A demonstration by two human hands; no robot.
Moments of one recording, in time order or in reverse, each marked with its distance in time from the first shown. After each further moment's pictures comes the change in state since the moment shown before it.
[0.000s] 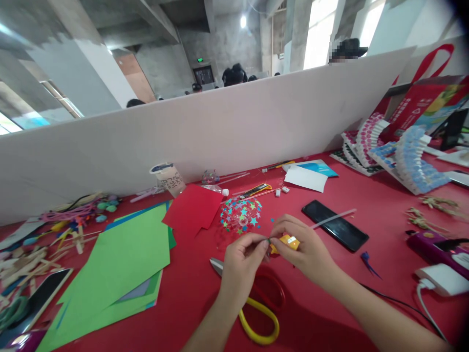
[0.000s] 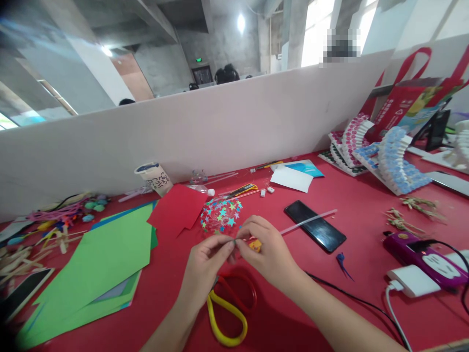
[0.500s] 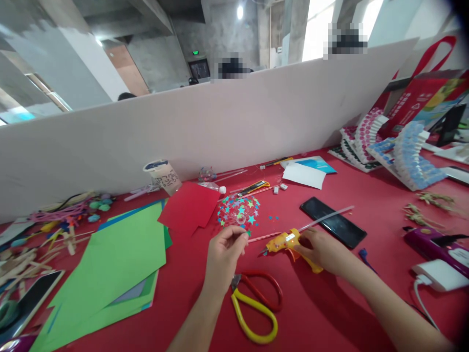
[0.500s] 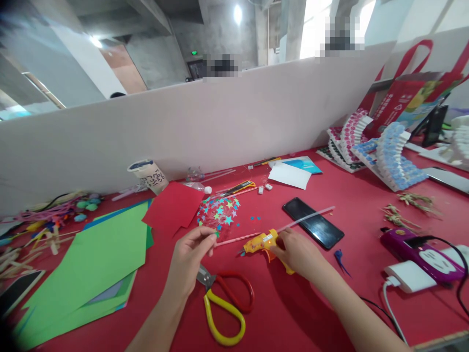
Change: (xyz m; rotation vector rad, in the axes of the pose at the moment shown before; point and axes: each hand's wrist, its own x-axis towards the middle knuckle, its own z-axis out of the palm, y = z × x) left_hand 0.015 -0.013 -0.025 0.054 0.141 0.027; right_hand -0.049 0.094 -0.016 -0.253 -0.375 0.612
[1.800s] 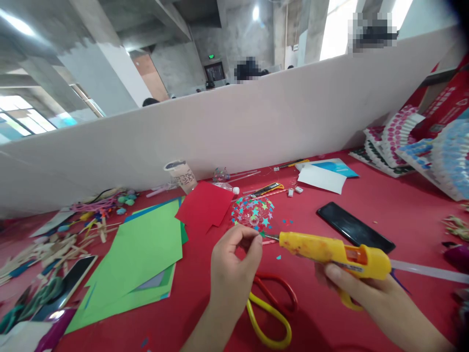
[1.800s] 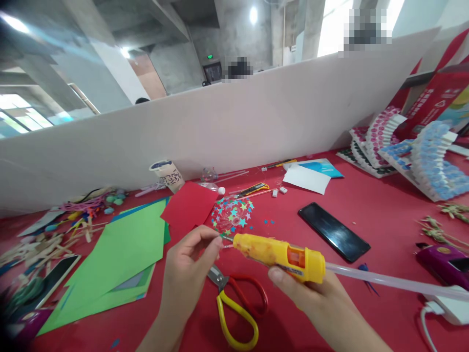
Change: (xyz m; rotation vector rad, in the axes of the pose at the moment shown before) left_hand -0.026 0.054 0.000 0.308 0.100 0.172; right_hand -0.071 -0.099 -0.033 0.836 0.189 0.201
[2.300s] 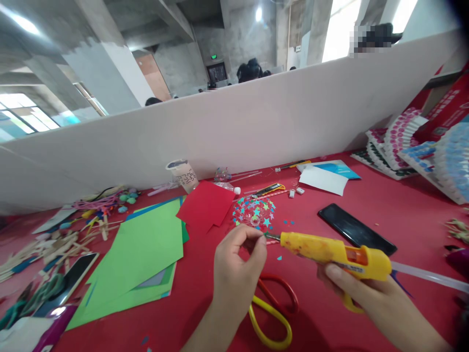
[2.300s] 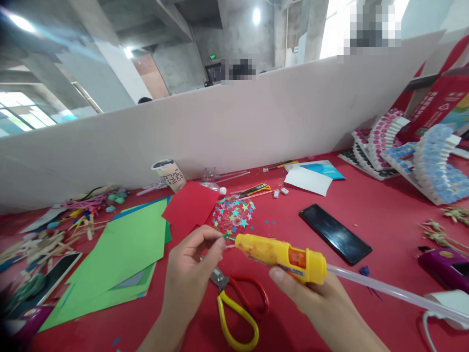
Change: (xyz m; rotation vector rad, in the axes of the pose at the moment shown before) left_hand -0.002 0.004 0.002 -0.024 0.016 0.020; right_hand 0.007 0.022 -0.007 -0.083 -0.111 0.017
